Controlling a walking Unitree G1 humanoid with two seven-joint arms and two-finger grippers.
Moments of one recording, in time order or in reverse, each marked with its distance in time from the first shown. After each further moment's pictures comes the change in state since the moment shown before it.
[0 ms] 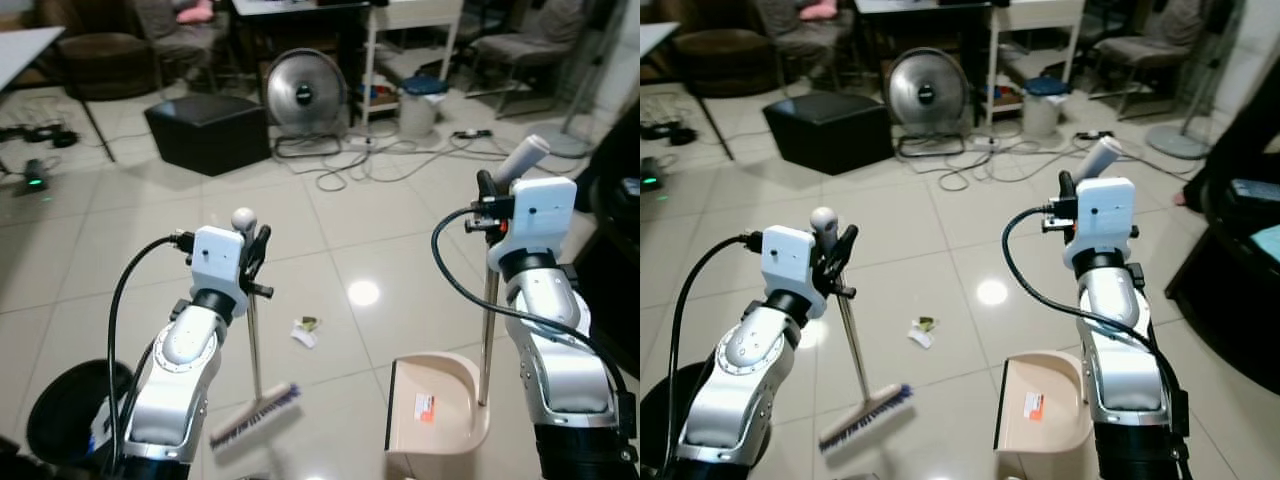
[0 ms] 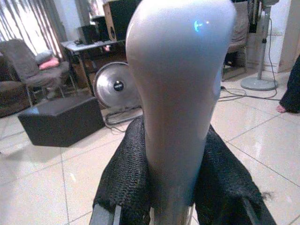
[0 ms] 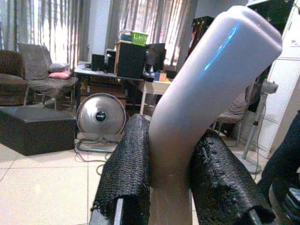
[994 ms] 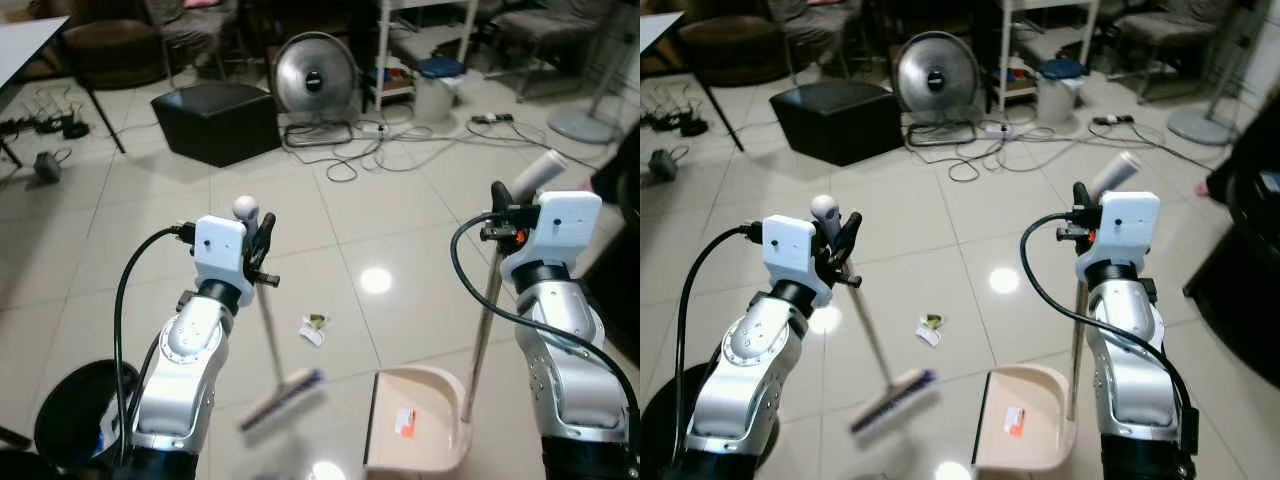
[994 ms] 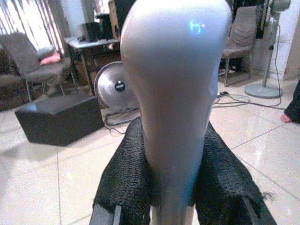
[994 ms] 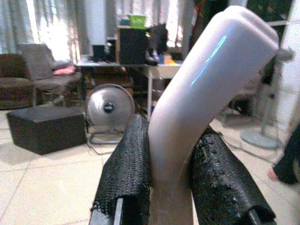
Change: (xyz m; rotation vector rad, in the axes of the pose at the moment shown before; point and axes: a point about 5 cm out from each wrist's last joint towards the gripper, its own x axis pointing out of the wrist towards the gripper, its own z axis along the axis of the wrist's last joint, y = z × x) left arm 0.007 0.001 0.009 -0.035 -0.037 0.009; right arm -0.010 -0.002 -0.006 0.125 0.022 -0.007
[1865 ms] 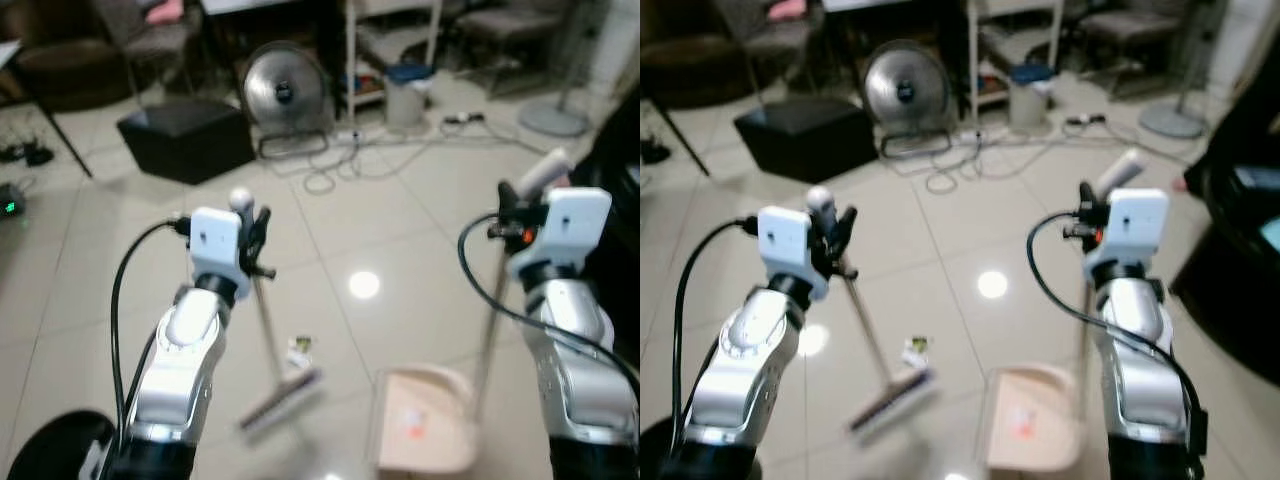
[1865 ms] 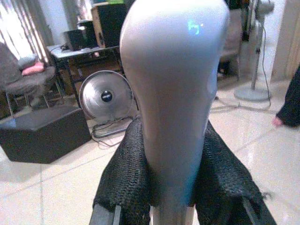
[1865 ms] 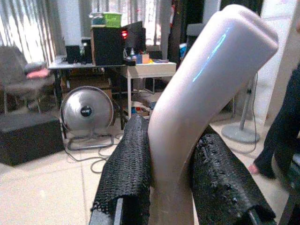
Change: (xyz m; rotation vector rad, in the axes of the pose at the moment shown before) left arm 0.006 0.004 0.006 -0.007 -0.022 0.013; right arm 0.000 -0.010 0.000 -0.021 0.015 -0.021
